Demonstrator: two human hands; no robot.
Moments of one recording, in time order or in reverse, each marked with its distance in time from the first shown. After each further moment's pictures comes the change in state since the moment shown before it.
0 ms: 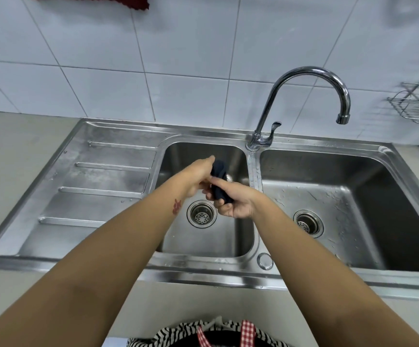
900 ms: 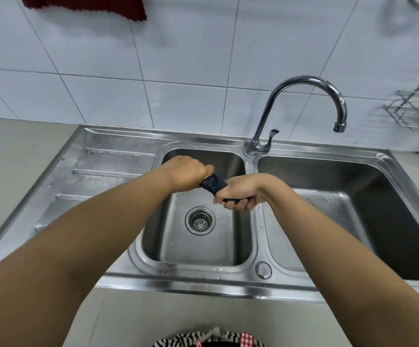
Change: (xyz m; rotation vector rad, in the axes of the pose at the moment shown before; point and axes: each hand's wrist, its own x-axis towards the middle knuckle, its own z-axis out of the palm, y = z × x) left_hand 0.000 0.015 -0.044 1.710 0.028 0.830; right_hand -0.028 -0.054 -0.004 -0.979 0.017 0.204
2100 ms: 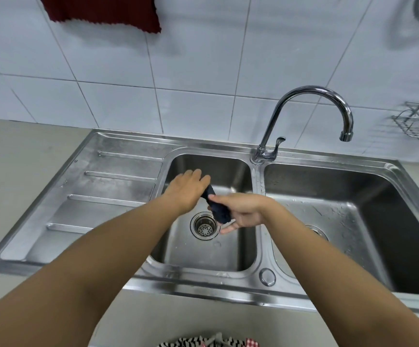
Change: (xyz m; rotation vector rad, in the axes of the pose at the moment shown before) left_hand -0.016 0.019 0.040 -0.055 0.122 -0.264; right_hand 0.024 0.018 0.031 0.495 0.013 -0.143
